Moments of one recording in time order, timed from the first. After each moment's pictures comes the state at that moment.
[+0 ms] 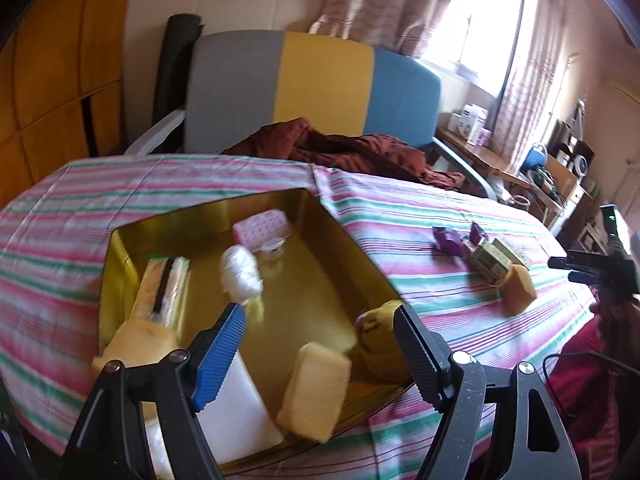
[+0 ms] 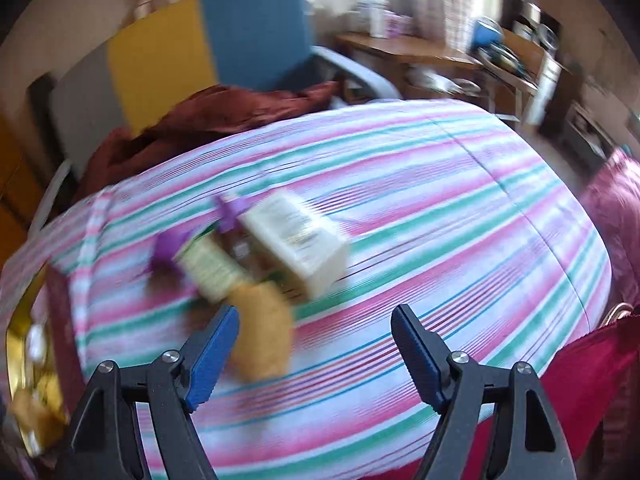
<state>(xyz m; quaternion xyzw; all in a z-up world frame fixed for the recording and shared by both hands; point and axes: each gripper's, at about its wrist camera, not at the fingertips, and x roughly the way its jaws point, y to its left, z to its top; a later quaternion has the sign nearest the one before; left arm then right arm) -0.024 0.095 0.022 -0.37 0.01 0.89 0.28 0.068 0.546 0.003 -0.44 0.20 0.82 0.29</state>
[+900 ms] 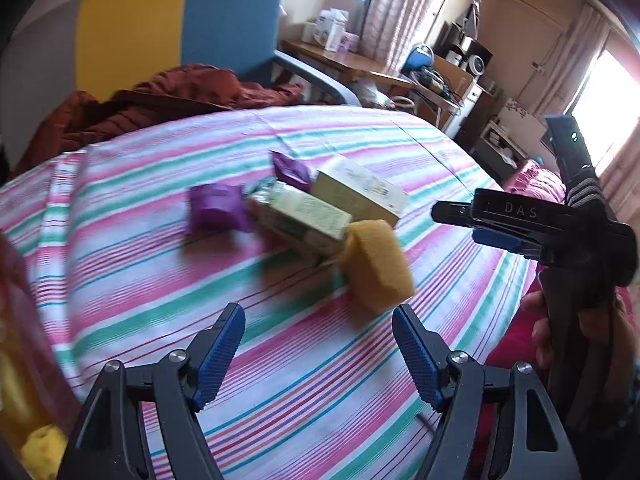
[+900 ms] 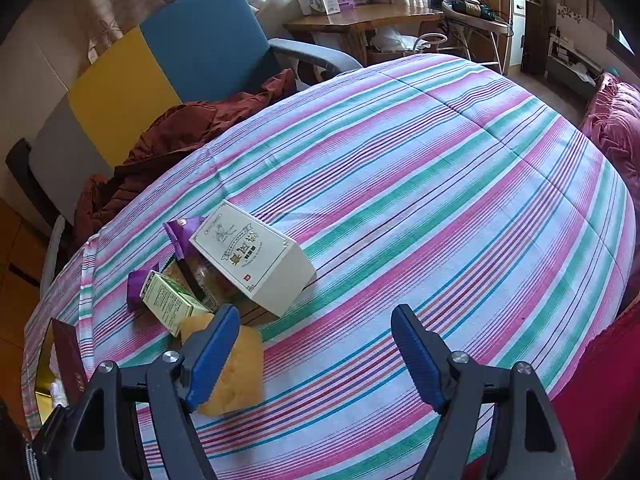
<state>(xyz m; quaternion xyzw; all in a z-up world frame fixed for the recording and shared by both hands) 0.001 0.367 -0.018 -0.44 0.11 0.74 0.49 0.081 0.585 -0.023 -0.42 0.30 0.81 0.29</state>
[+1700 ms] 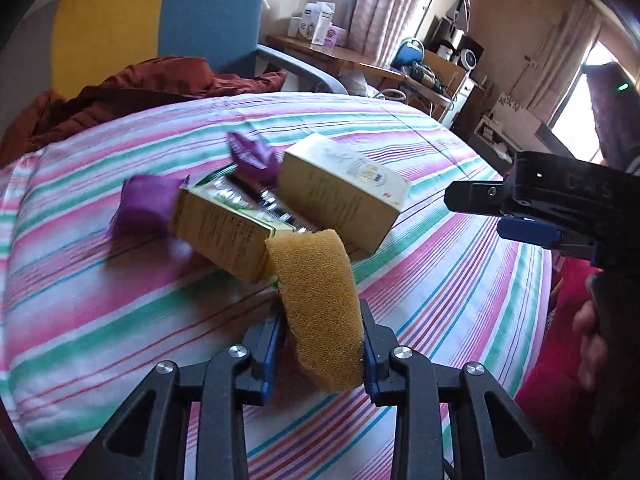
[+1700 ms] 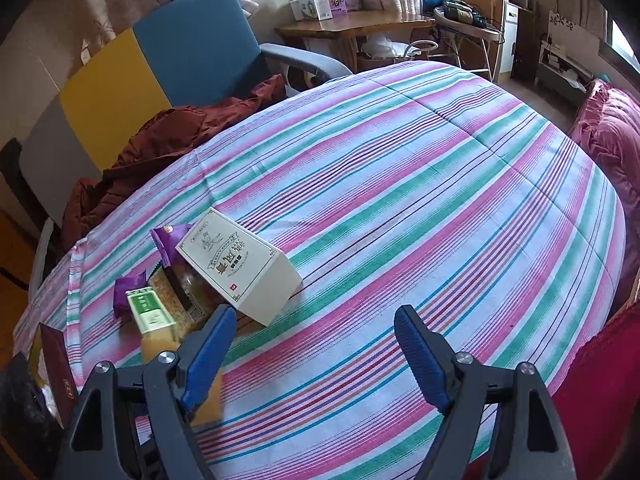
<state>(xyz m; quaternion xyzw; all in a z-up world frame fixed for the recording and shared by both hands) -0.003 0.399 -0.063 -0.43 0.10 0.74 0.50 0.079 0.581 -0.021 -0.42 0.28 0.80 0.32</state>
